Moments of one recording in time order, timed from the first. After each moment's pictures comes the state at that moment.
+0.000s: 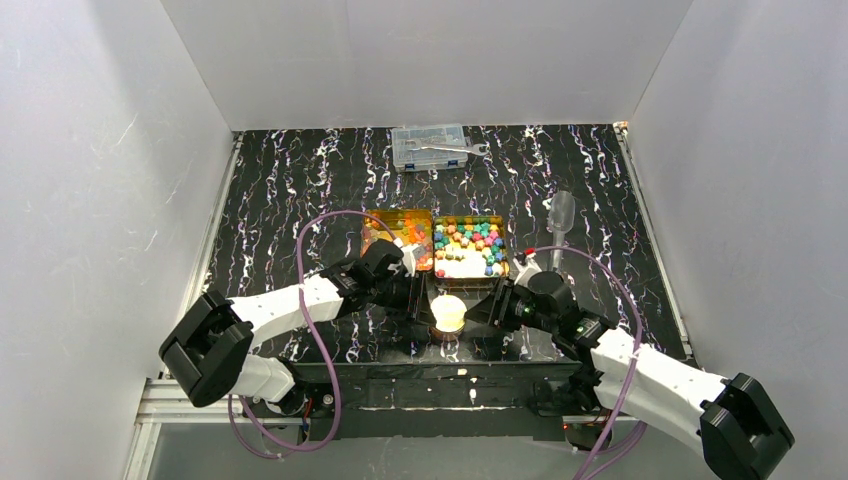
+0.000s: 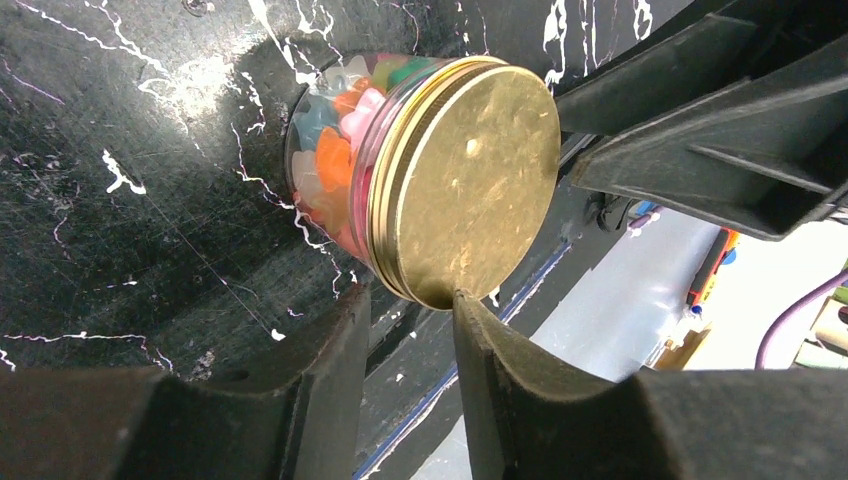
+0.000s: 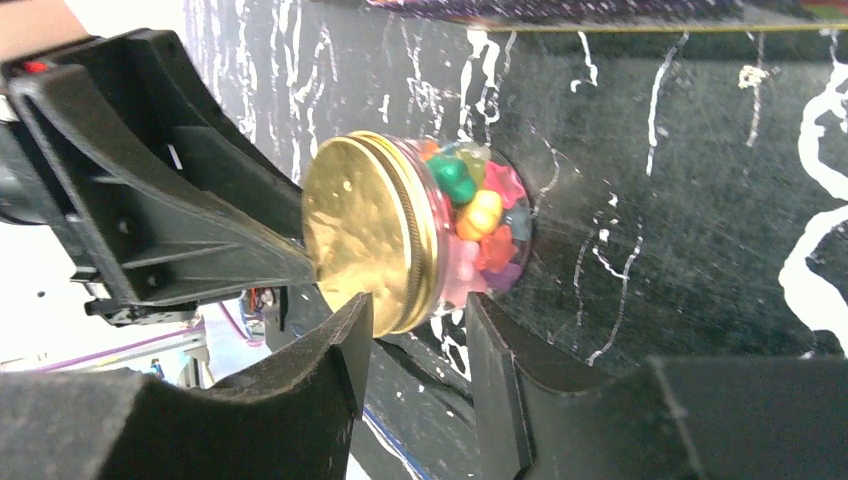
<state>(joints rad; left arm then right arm) -0.80 1.35 0.68 -0.20 0.43 -0.68 0.73 0.81 0.23 0.05 -0.25 0.96</state>
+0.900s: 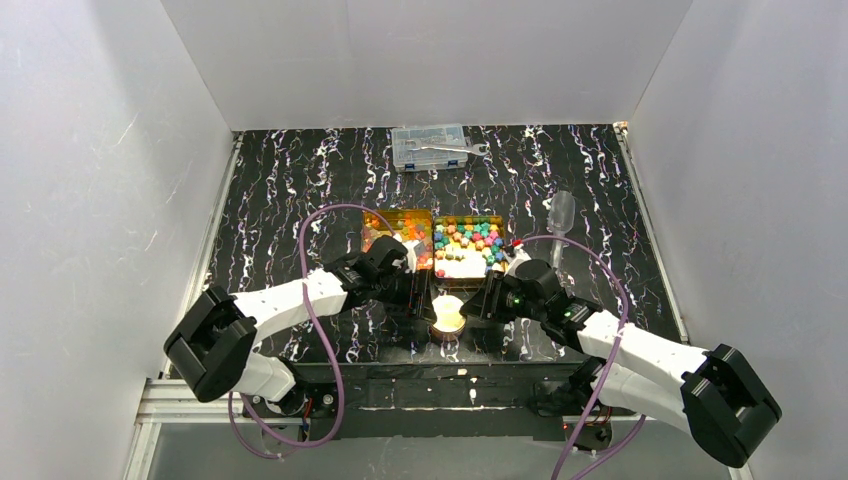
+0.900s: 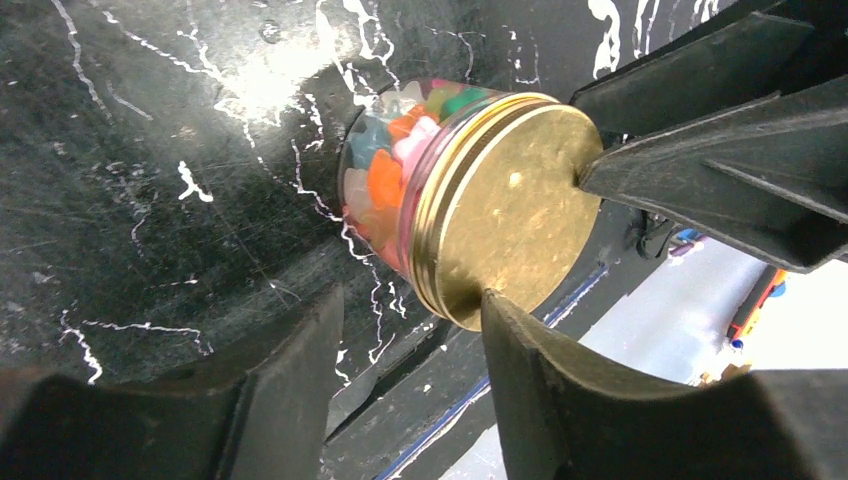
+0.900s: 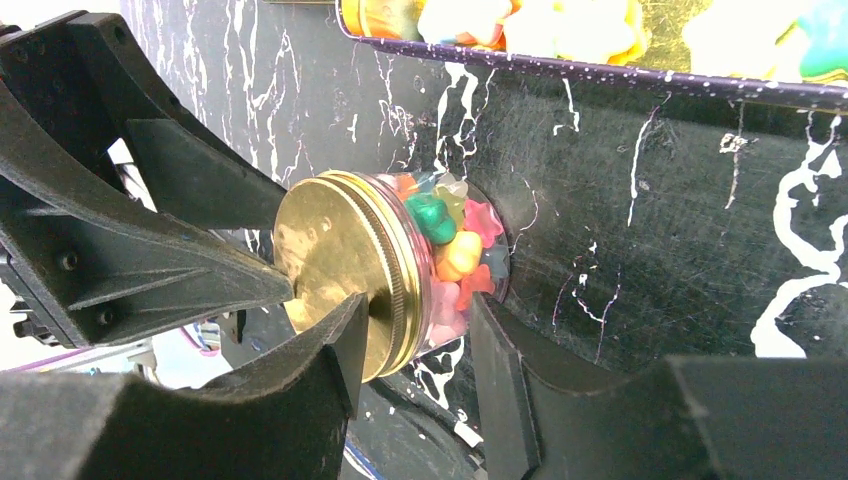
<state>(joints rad) -0.80 1.38 0.74 -0.29 0.33 -0.65 0.74 0.99 0.34 0.04 -0.23 0.86</state>
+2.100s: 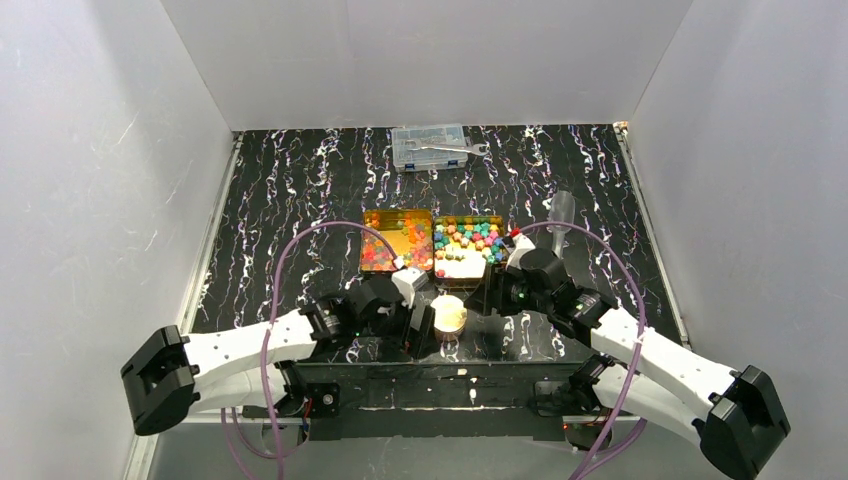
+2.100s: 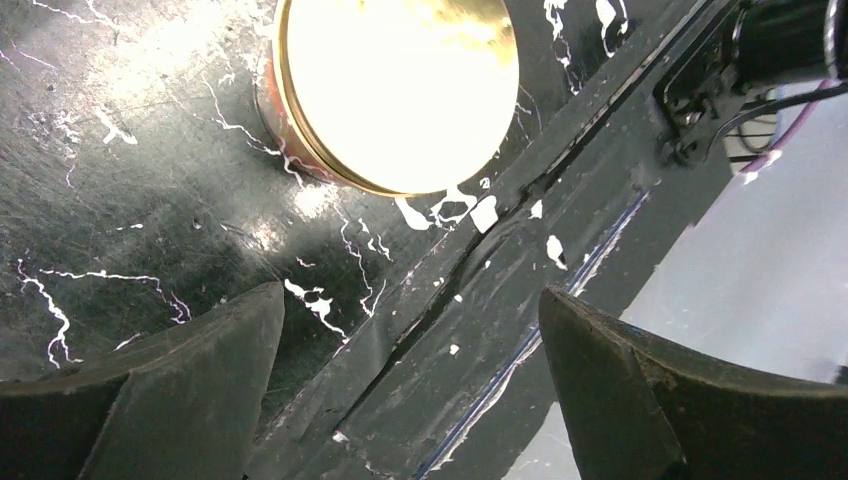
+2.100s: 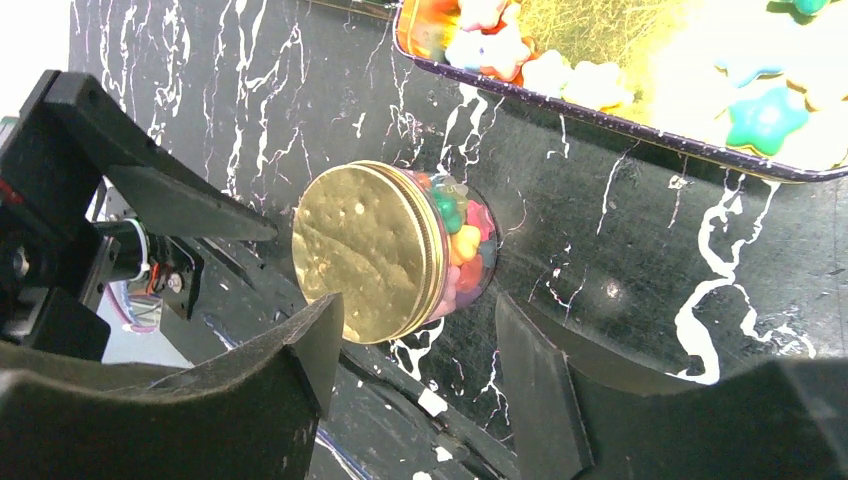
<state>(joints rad) -1.00 1.09 0.54 -0.20 0.17 -0.56 0.74 0.89 0.49 -0.22 -0.19 0.65</state>
